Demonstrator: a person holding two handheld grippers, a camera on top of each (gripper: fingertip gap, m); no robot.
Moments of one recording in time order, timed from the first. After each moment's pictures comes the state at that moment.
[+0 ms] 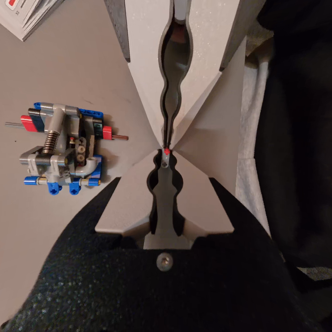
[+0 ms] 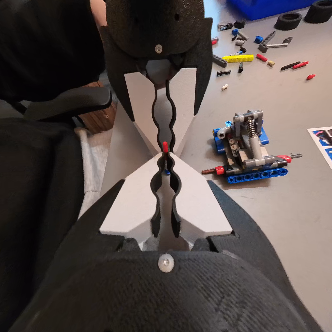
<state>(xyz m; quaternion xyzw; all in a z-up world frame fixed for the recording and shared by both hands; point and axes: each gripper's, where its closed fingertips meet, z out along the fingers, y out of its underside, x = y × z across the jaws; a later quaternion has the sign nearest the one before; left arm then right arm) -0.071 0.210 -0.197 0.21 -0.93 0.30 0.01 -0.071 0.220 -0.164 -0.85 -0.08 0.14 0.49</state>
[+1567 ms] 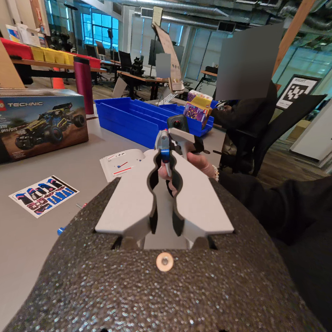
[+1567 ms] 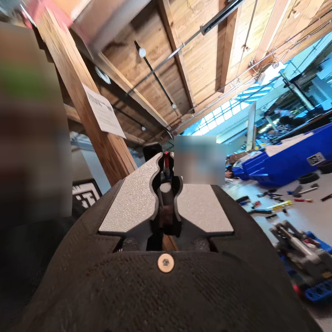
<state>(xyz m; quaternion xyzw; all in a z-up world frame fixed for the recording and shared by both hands) -0.053 0.183 -0.020 0.33 -0.64 0.68 -0.18 -0.035 0.175 -0.001 -0.42 0.09 0.38 0.82</state>
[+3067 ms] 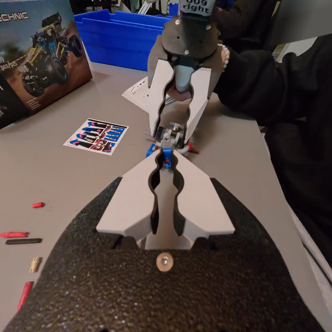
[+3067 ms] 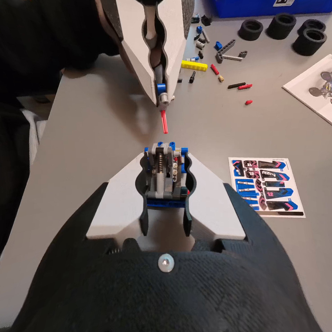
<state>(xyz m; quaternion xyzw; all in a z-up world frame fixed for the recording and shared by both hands) -0.004 0.301 -0.137 0.22 -0.78 0.57 -0.10 0.007 0.270 -0.160 -0.88 -0.13 0.07 0.44</state>
